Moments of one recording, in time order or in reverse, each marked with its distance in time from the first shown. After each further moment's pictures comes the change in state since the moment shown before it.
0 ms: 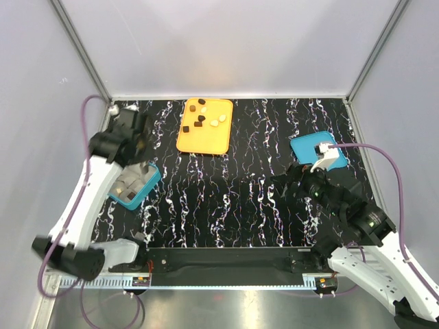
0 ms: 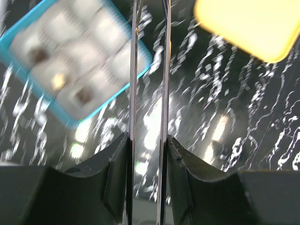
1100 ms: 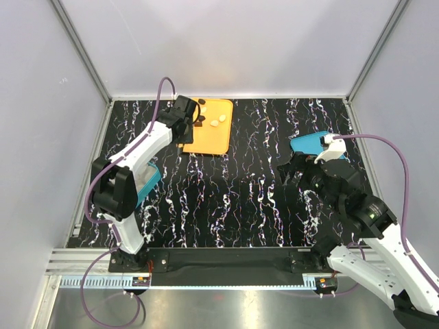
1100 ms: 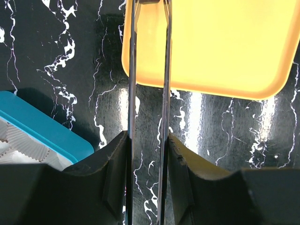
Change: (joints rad) left arm -0.143 0.625 0.143 0.435 -0.024 0.227; right arm 0.001 0.094 0.120 -0.087 0.195 0.037
